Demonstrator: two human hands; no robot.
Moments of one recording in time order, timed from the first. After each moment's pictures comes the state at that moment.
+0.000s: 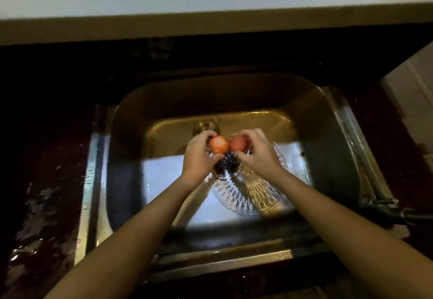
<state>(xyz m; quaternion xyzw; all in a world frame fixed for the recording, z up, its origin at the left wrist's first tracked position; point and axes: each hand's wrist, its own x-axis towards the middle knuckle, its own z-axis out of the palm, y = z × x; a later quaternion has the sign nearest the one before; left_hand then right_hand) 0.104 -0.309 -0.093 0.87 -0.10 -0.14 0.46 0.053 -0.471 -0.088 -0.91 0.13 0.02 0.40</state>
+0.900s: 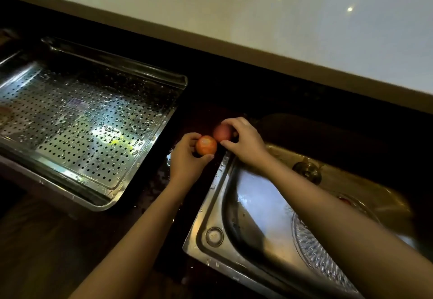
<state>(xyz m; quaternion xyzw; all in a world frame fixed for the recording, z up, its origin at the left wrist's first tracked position) 0.095 -0.055 -0.025 0.85 0.21 0.06 0.48 0.171 -0.200 -0.017 -0.90 -0.20 0.08 0.38</state>
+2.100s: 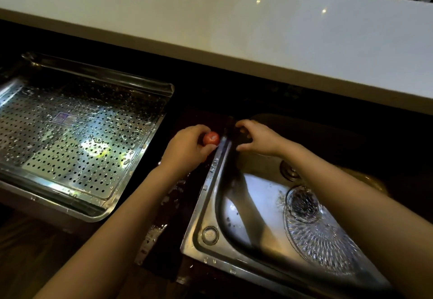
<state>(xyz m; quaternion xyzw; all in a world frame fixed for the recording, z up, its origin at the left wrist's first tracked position) 0.115 -0.057 0.034 0.95 0.01 -0.02 0.31 0.190 -0.257 0.012 -0.92 -0.21 0.21 0.26</state>
